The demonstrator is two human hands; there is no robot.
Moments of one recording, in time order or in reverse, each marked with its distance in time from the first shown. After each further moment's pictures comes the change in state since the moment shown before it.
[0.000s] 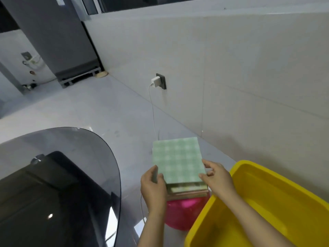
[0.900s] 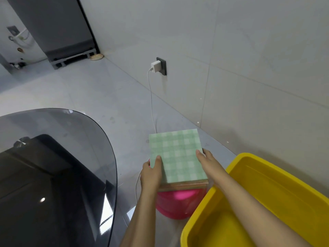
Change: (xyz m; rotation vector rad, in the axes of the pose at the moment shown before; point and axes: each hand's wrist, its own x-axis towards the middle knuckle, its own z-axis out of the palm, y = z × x) left_hand 0.037 -0.019 0.005 0.125 -0.264 -0.286; right_hand 0.024 -0.011 0.020 0.211 -0.214 0.277
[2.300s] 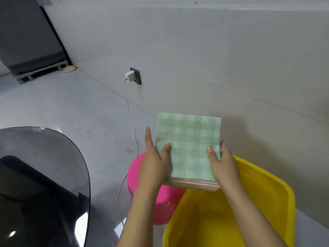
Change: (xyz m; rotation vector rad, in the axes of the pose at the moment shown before) left_hand -0.072 0.078 0.023 0.310 -0.150 0.596; right_hand -0.066 -0.003 -0.065 0.073 0.535 -0.177
